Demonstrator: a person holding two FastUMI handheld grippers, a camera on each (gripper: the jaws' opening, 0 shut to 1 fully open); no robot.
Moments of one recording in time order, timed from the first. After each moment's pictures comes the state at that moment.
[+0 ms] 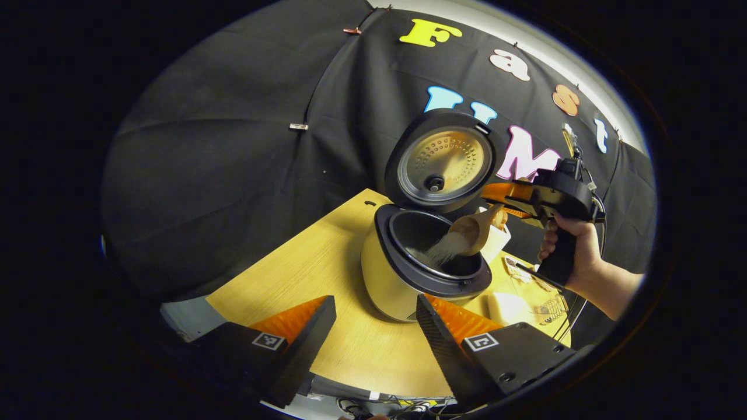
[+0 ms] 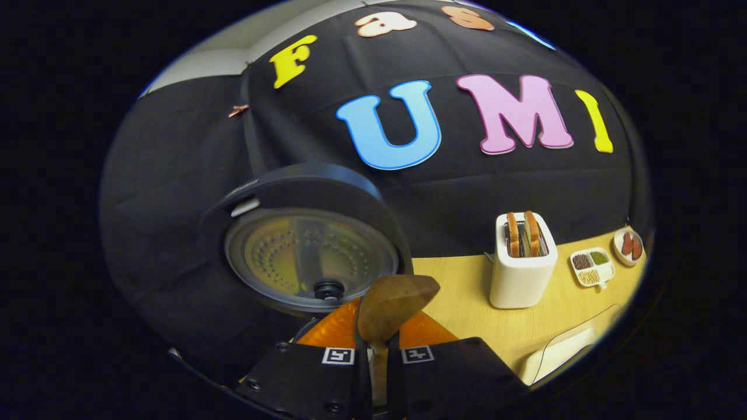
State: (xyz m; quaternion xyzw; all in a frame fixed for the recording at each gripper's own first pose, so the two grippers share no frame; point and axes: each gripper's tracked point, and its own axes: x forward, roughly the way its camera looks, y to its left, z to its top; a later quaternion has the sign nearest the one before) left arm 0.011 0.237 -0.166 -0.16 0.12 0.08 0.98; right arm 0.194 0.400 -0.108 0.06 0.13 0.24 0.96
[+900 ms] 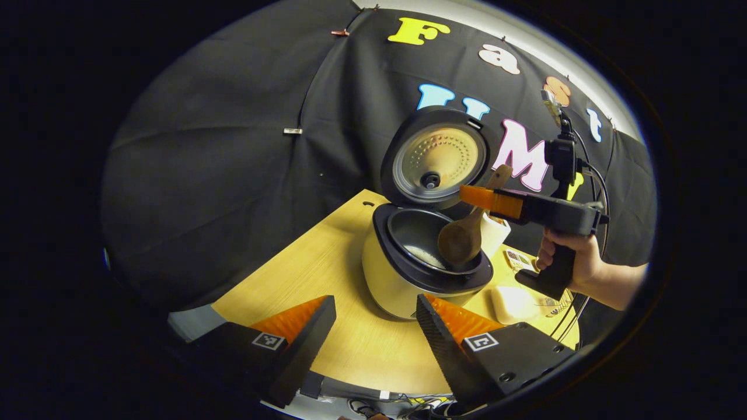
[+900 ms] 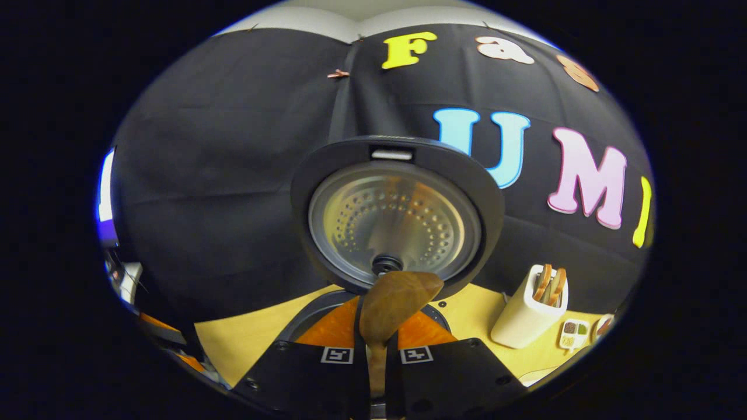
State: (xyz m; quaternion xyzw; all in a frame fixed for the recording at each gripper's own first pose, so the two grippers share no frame) left arm 0.010 0.233 -0.164 -0.13 0.12 0.07 0.98; right arm 0.150 0.433 -0.112 -0.06 0.09 0.34 0.93
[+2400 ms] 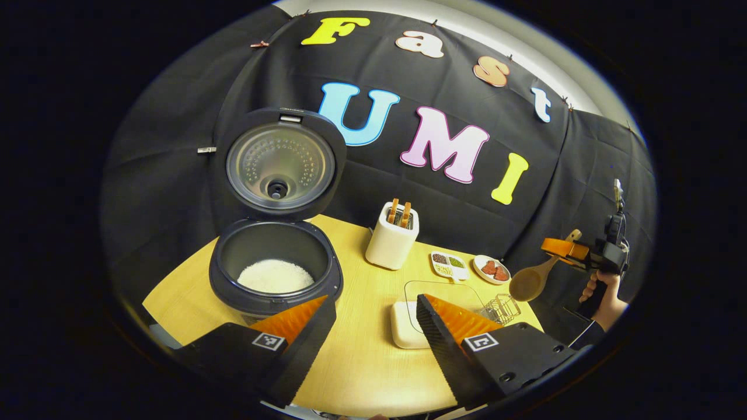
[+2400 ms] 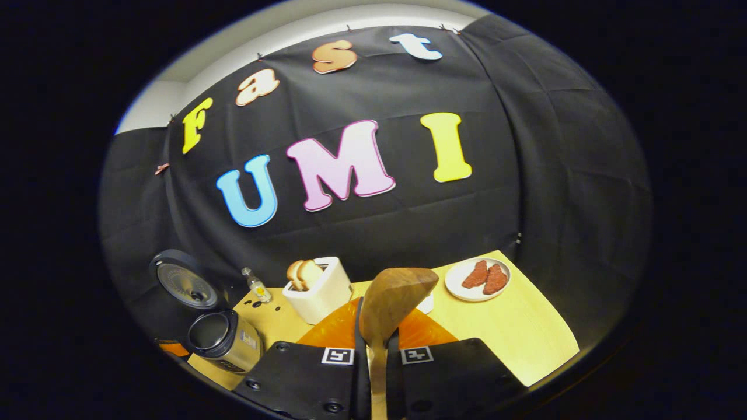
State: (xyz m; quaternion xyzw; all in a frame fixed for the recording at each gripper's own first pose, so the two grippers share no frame) left arm 0.092 -0.016 -0.098 -0.10 0.10 -0.03 0.99; right arm 0.170 -0.092 -0.063 0.13 0.08 0.03 0.99
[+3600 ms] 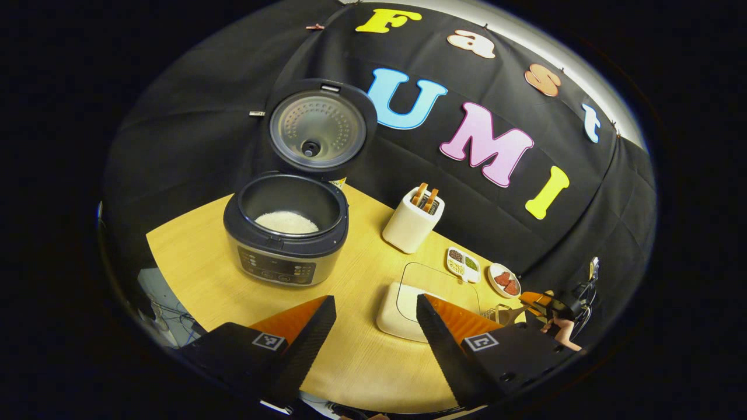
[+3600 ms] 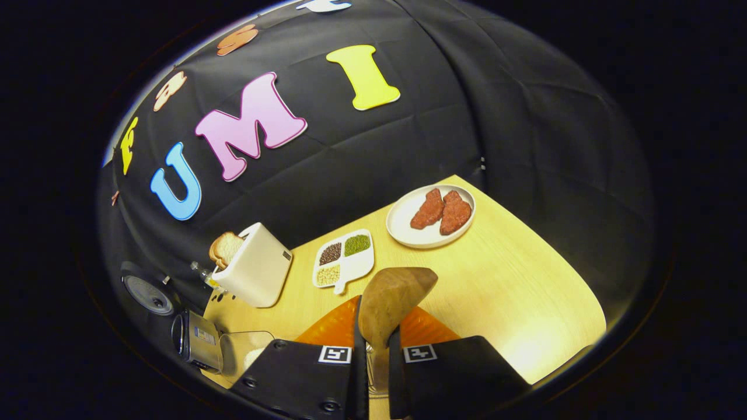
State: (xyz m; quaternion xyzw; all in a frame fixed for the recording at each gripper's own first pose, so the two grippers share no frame) left arm 0.069 -0.051 -0.134 -0.20 0.14 0.07 0.97; right arm 0.223 -0.177 -0.220 0.23 0.22 -0.04 0.95
